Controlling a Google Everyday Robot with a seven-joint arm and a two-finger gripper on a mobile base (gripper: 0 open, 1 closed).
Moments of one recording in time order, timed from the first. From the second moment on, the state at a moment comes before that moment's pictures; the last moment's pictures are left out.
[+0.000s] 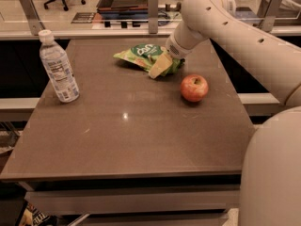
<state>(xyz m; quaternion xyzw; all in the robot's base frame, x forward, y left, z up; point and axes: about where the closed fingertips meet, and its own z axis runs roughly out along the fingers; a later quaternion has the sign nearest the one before) 0.754 -0.067 0.824 -0.44 0.85 0.04 0.29</state>
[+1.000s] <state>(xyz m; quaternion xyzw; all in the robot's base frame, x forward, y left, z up) 0.754 -0.067 0.829 -0.44 0.85 0.04 0.29</state>
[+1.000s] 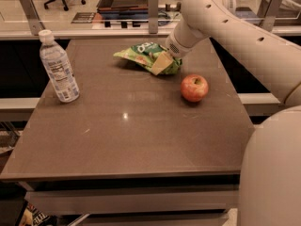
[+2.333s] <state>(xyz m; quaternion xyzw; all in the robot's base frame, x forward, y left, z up) 0.753 -0.066 0.829 -0.44 0.85 0.04 0.30</state>
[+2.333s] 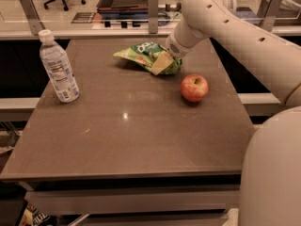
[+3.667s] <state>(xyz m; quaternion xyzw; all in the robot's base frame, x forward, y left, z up) 0.734 -0.066 0.904 -0.46 0.81 0.03 0.36</state>
